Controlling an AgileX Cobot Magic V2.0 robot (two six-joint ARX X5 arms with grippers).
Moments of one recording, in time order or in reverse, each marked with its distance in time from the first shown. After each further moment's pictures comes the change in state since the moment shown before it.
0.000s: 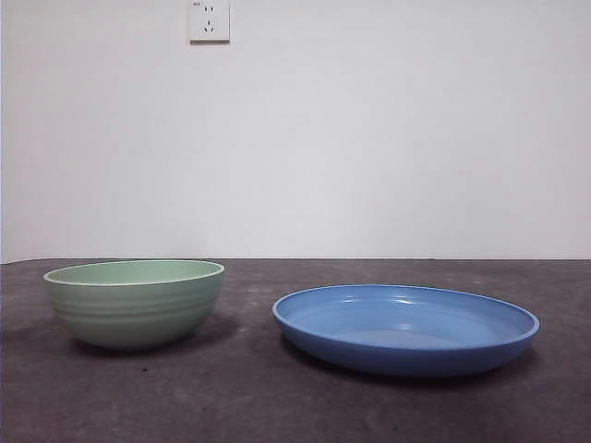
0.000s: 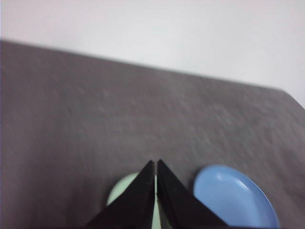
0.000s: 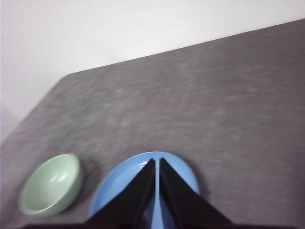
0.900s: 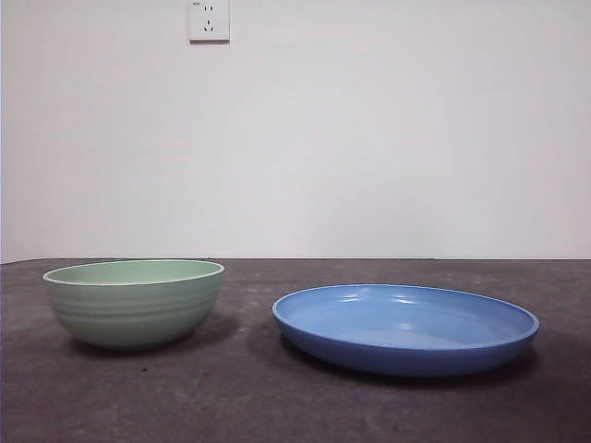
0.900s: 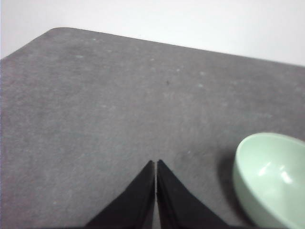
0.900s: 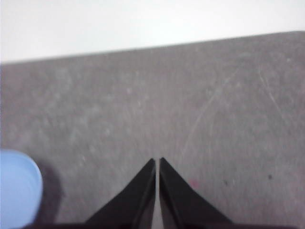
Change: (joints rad) left arm 0.016 -0.537 -0.800 0.385 -0.343 0.080; right arm -0.006 -0.407 -0.580 0.318 0.474 -0.153
